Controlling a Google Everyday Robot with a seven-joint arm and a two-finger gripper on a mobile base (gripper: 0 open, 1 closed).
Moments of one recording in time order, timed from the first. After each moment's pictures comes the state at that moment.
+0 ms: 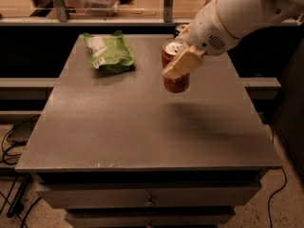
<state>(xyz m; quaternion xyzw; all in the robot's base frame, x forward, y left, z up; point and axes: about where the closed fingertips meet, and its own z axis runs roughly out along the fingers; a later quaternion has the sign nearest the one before) 0.550 -0.046 0.970 -0.62 0.70 0.11 0.35</state>
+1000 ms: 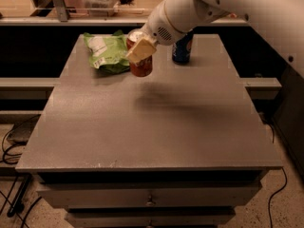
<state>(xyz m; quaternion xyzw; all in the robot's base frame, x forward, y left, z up) 0.637 0.040 0.956 -0.58 0.71 0.13 0.39</state>
